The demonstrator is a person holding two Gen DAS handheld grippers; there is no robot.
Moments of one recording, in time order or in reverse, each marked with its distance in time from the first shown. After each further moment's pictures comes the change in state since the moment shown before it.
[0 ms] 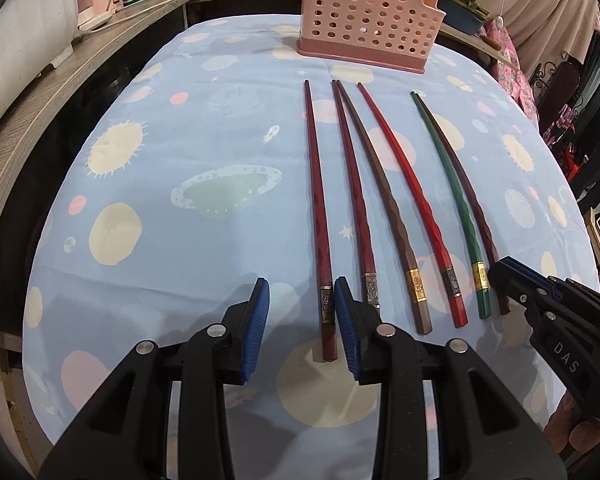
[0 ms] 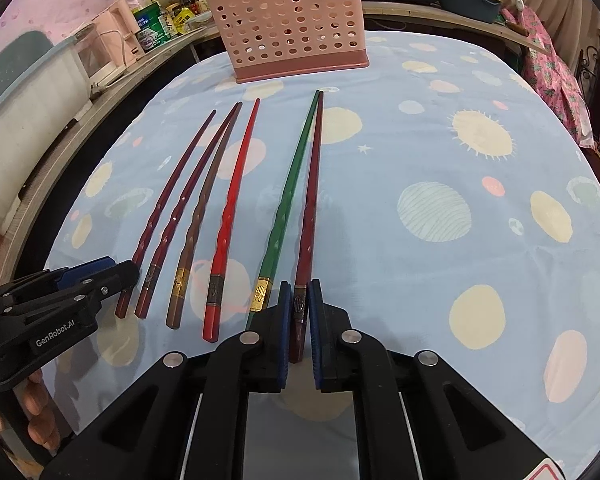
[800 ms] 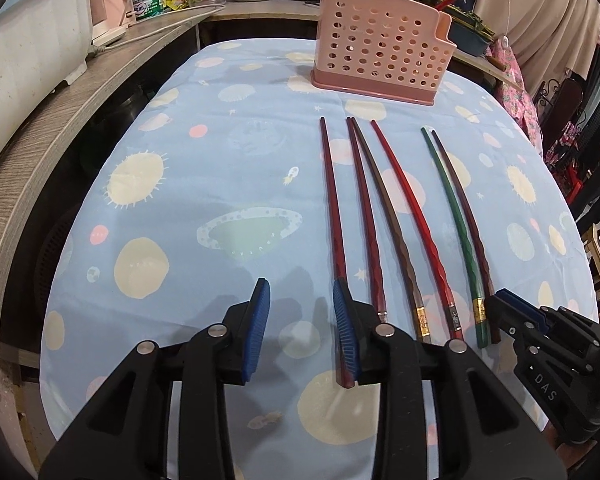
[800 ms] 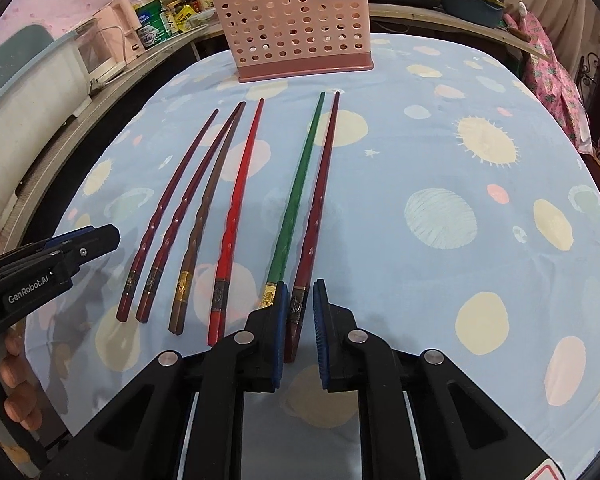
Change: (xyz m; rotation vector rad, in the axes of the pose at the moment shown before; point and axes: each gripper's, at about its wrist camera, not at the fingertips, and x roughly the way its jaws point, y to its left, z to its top) left arm -0.014 0.012 0.018 -0.023 -0.064 0.014; right arm 0.000 0.006 0.000 -0.015 -0.004 -0.019
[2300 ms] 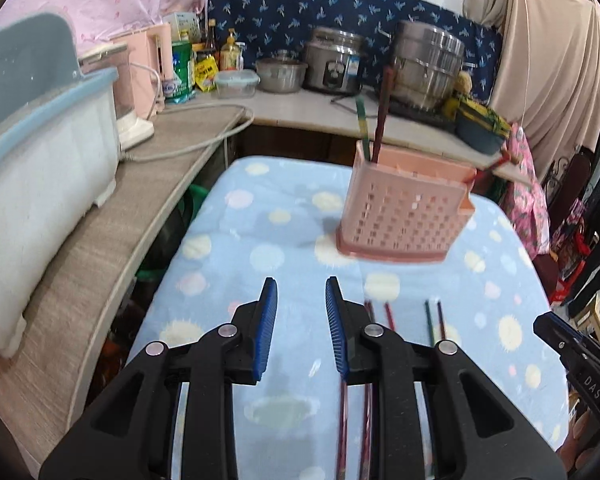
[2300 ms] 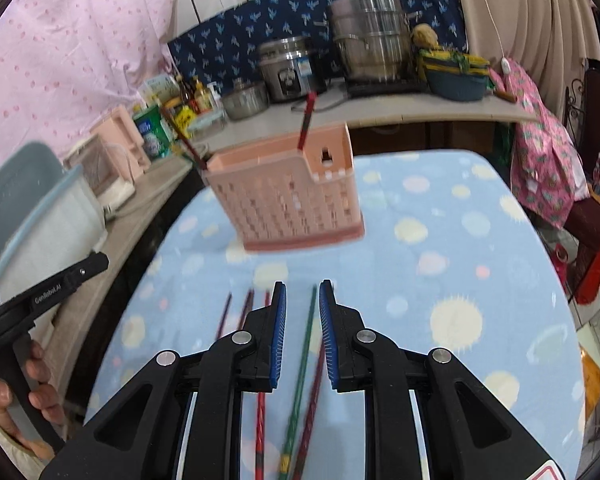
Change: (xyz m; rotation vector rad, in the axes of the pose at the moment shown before) left arm -0.056 0.022 0.120 -0.070 -0.246 0.043; right arm -0.067 -0.020 0.115 0.080 -0.244 0.046
